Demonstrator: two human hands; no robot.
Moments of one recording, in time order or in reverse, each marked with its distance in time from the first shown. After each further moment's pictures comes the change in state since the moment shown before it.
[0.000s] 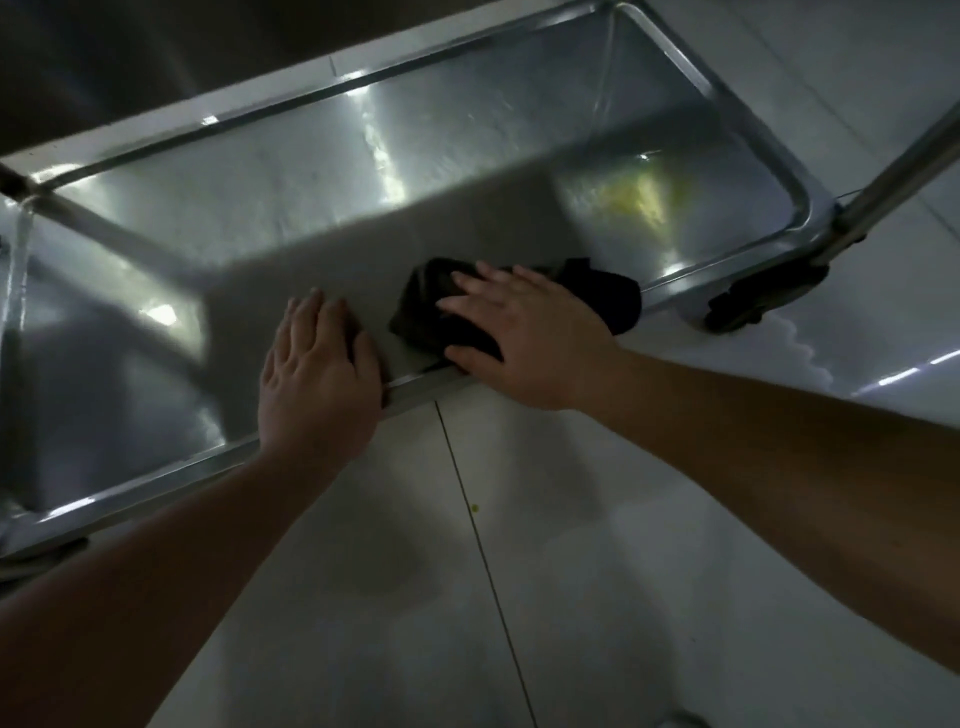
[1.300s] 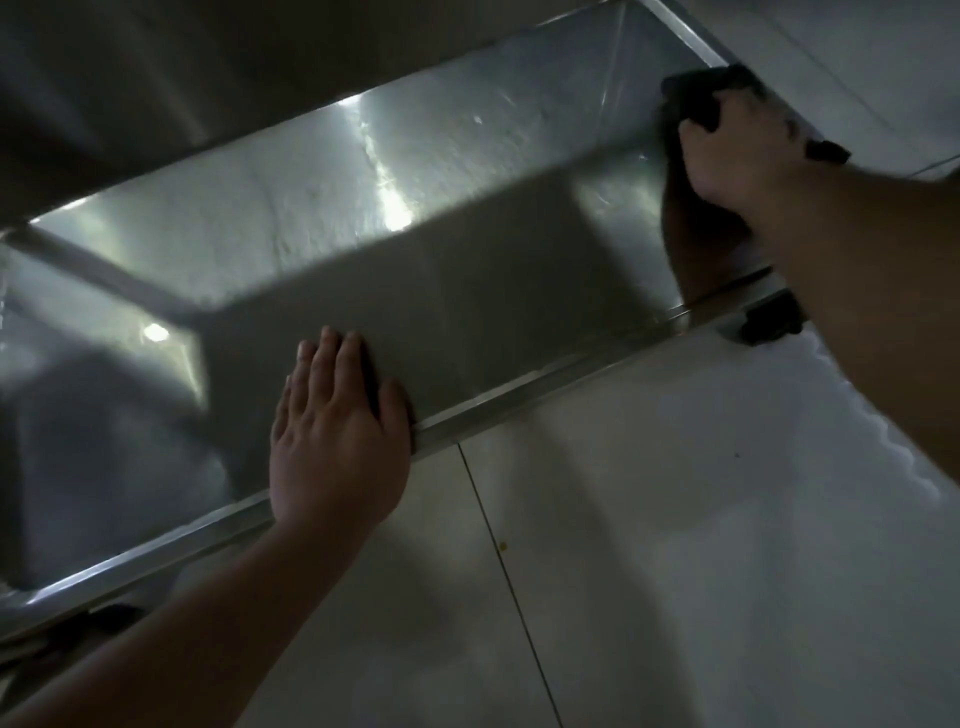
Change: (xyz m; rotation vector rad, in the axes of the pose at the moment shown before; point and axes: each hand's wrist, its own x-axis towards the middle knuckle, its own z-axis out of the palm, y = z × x) left_hand 0.000 -0.008 0.006 0.109 -0.028 0.018; right_hand 0.061 0.200 -0.067 0.111 0.247 0.923
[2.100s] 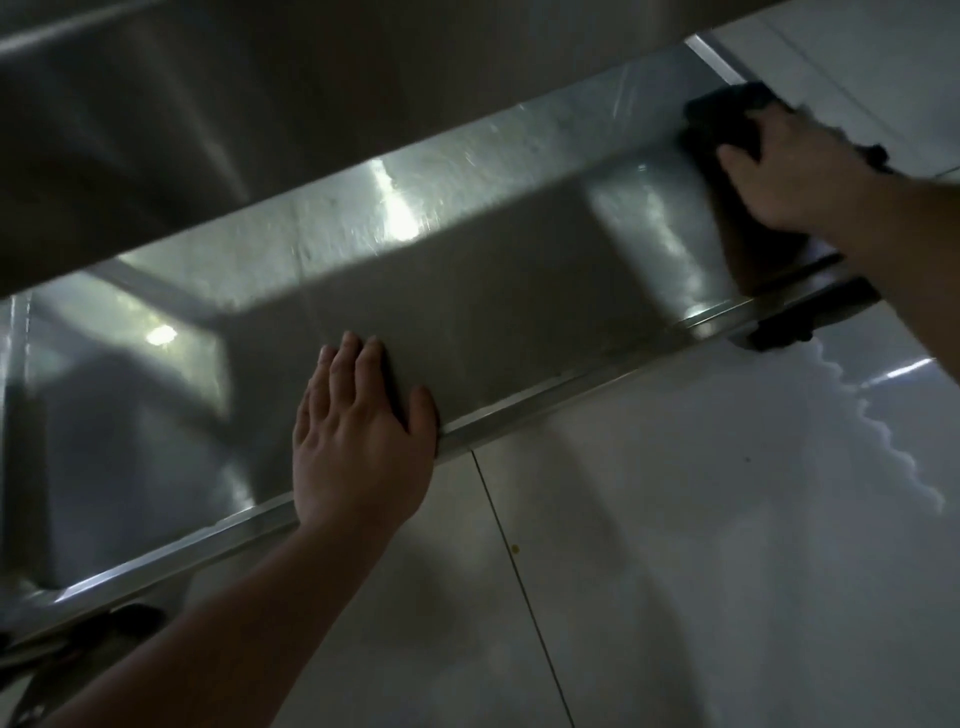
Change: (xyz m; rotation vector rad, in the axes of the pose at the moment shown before) left_hand -0.002 0.003 -0.002 -0.012 -0.012 -0.019; right_hand 0.000 0.038 -0.013 -0.079 -0.057 -0.081
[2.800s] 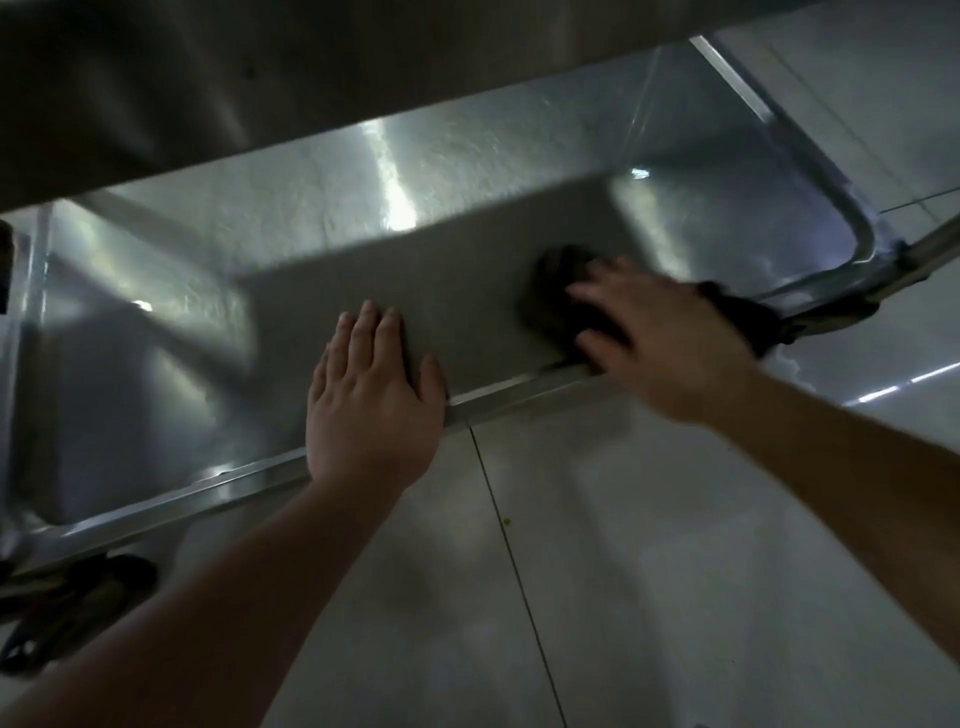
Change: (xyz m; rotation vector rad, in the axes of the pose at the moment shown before) left_hand -0.006 -0.003 0.001 -0.013 0.024 0.044; right_hand -0.193 -0.074 0.051 -0.017 -0.032 -0.601
